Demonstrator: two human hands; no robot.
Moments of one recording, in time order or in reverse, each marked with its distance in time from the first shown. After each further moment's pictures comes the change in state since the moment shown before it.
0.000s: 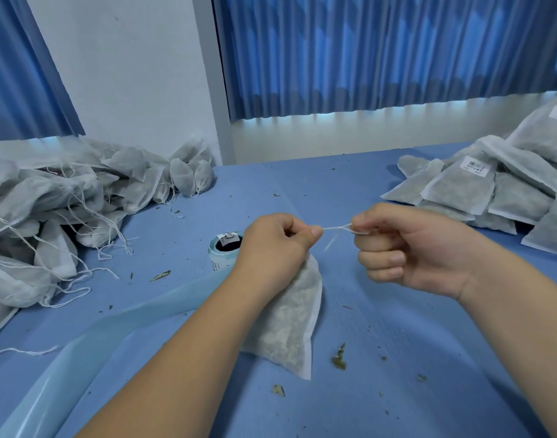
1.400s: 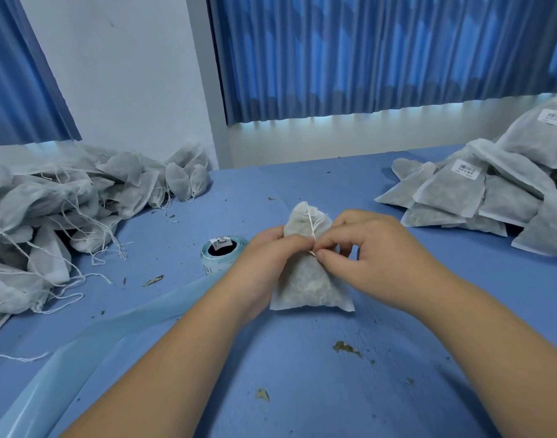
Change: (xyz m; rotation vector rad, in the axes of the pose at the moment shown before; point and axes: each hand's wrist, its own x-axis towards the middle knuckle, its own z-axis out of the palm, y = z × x) left_hand -0.002 -0.007 0.005 -0.518 -0.303 -0.230; right_hand 0.007 0.023 0.011 -1.128 0.310 -0.602
